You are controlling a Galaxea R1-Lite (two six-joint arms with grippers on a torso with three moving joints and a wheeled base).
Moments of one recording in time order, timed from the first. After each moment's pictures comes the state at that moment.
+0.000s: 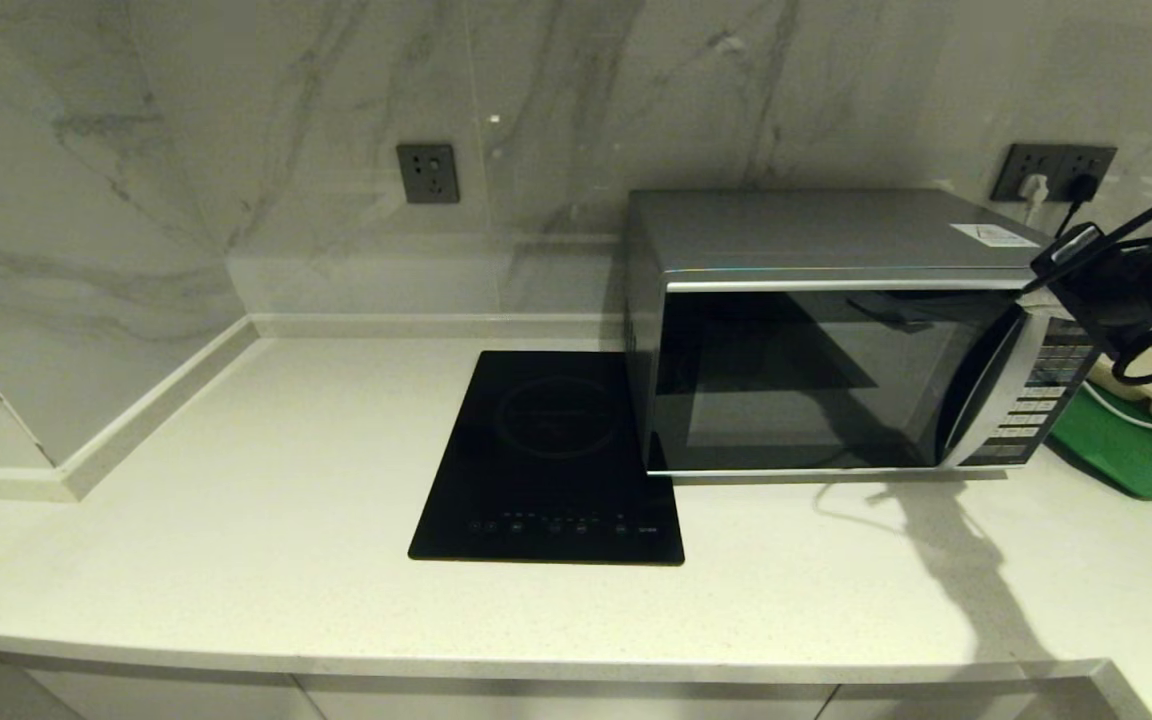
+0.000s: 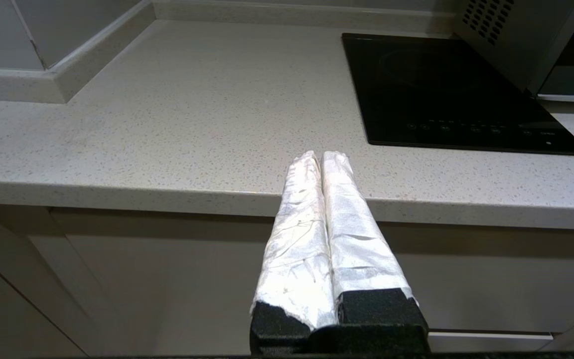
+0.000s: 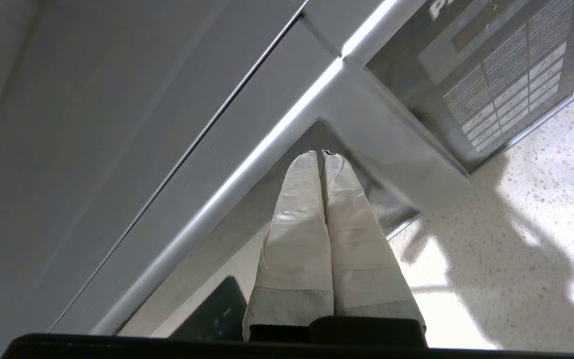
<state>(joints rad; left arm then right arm) 0.00 0.00 0.00 -0.01 0.01 -0.06 -0.12 1.79 -1.55 0.21 -0.05 0.82</state>
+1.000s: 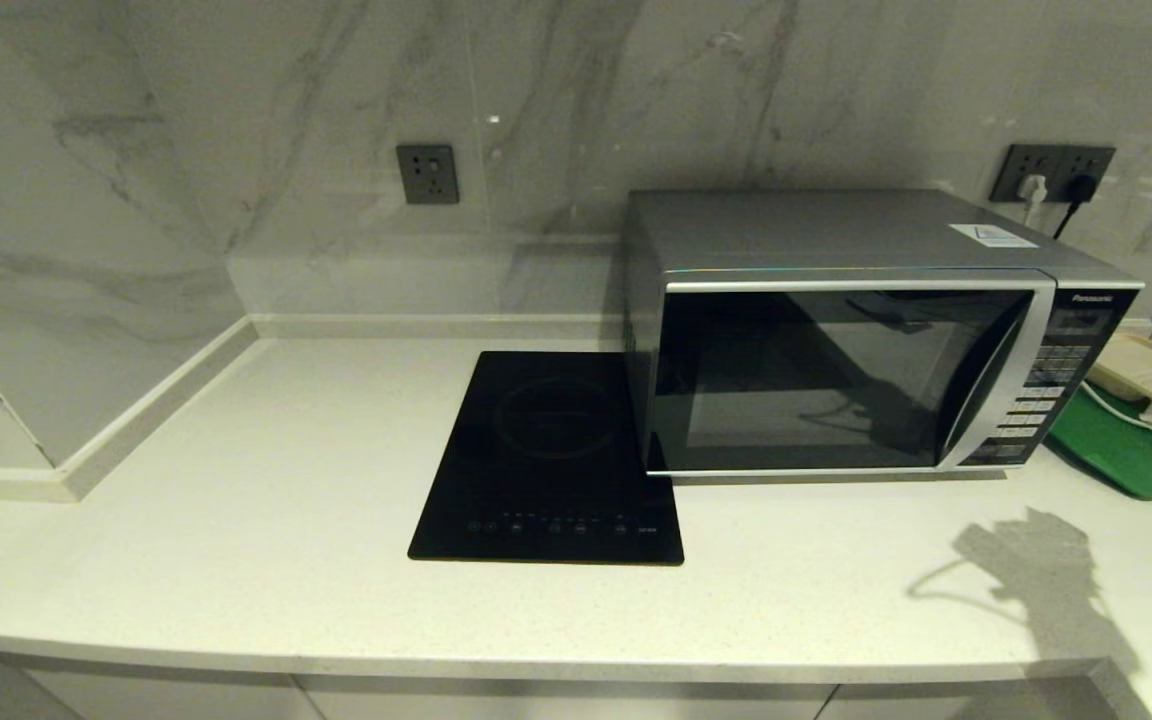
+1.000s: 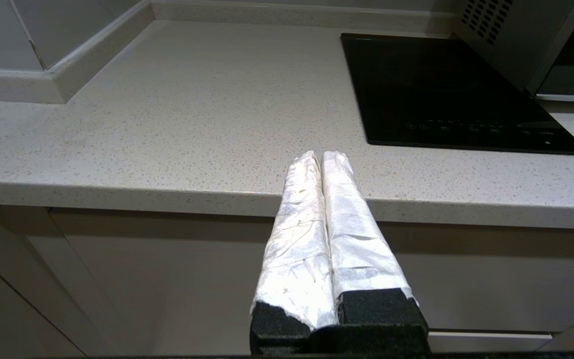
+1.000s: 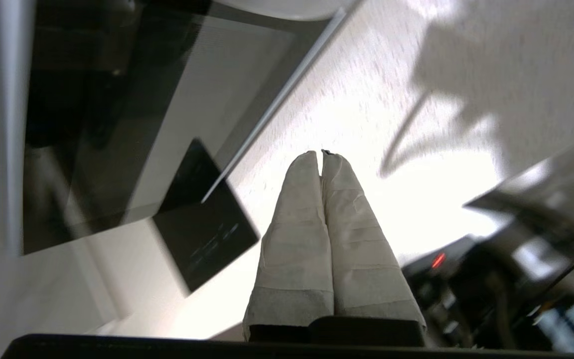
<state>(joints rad) 0.00 0.00 0.00 -0.01 0.01 -0.06 -0.43 1.55 -1.31 0.55 0.41 0.70</state>
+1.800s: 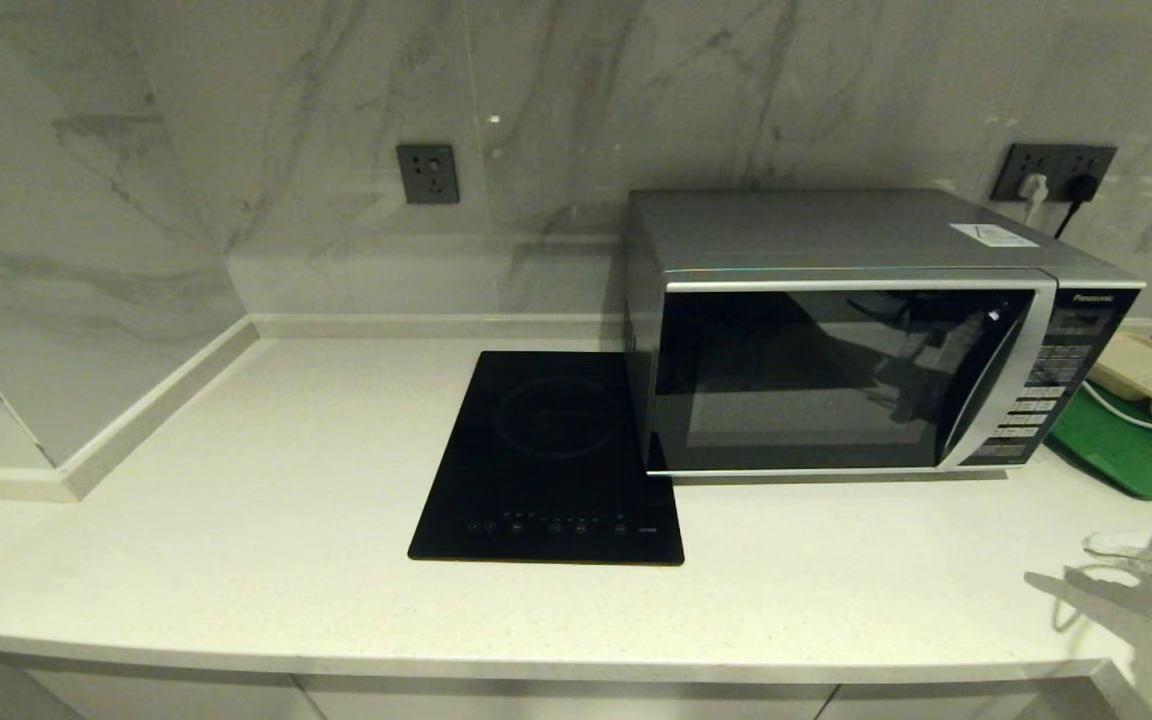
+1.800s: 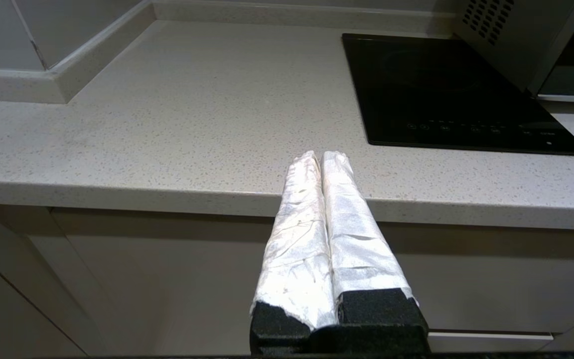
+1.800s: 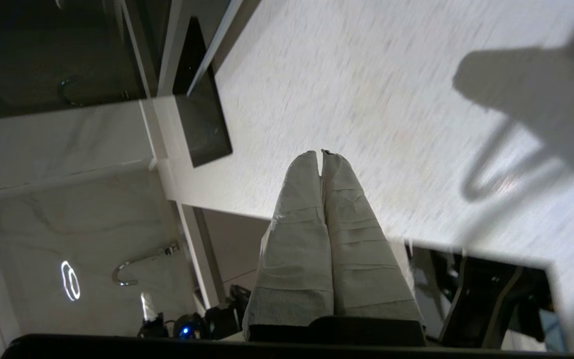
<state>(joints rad) 0.00 0.00 0.00 -0.01 0.01 -0.06 -0.74 2.12 -1.26 0.61 1.08 -0.06</state>
